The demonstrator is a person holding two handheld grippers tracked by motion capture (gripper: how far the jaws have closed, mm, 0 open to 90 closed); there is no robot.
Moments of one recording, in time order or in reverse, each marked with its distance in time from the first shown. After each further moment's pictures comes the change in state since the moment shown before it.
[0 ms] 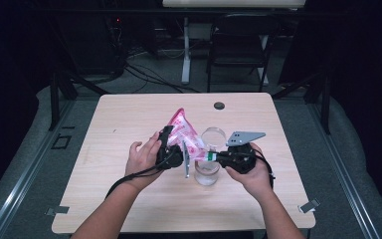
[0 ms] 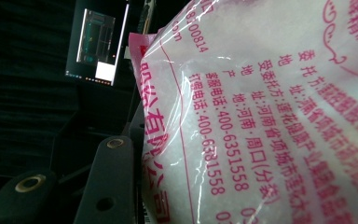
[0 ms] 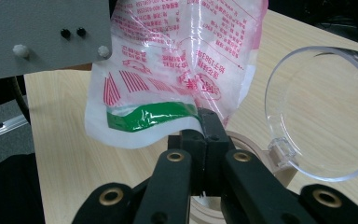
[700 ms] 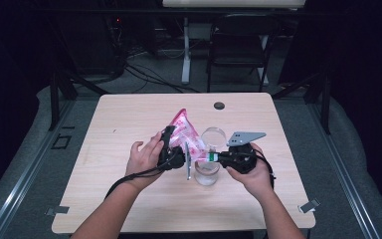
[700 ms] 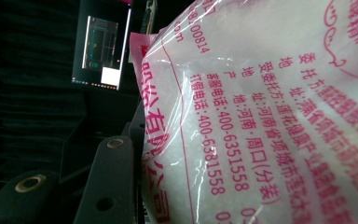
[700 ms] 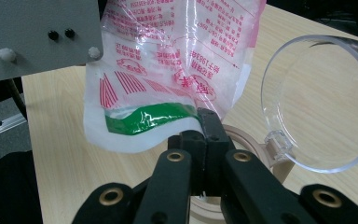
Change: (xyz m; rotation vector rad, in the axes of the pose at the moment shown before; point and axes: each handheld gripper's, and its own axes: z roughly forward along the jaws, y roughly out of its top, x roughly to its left) left arm -0.002 0.004 -0.001 -0.008 0.023 0.049; right arm -0.003 -0.003 0.001 0.013 -0.003 0.008
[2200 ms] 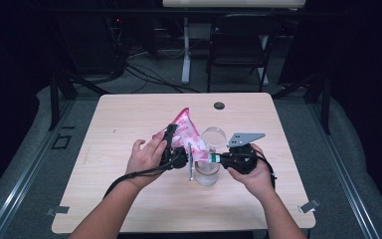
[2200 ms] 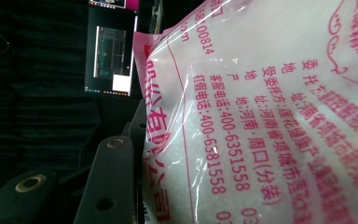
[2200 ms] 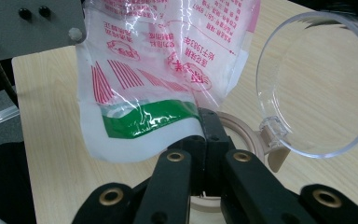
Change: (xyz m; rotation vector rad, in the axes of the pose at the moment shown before) left arm 0.003 0.007 -0.002 -0.007 0.036 0.072; right arm -0.004 -0.006 0.002 0.035 -0.011 -0.004
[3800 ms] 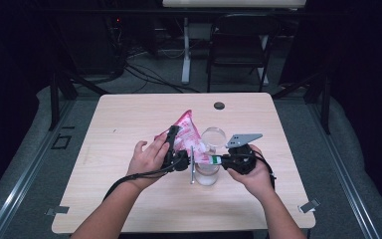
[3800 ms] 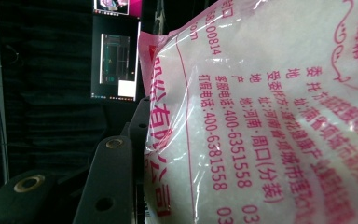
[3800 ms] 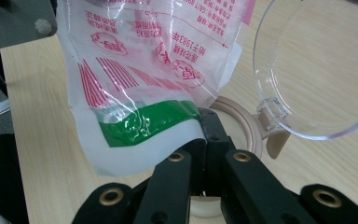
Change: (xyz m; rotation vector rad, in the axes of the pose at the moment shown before) left arm -0.008 0.004 -0.002 -0.013 0.017 0.039; right arm -0.006 -0.007 0.008 0.047 -0.005 0.013
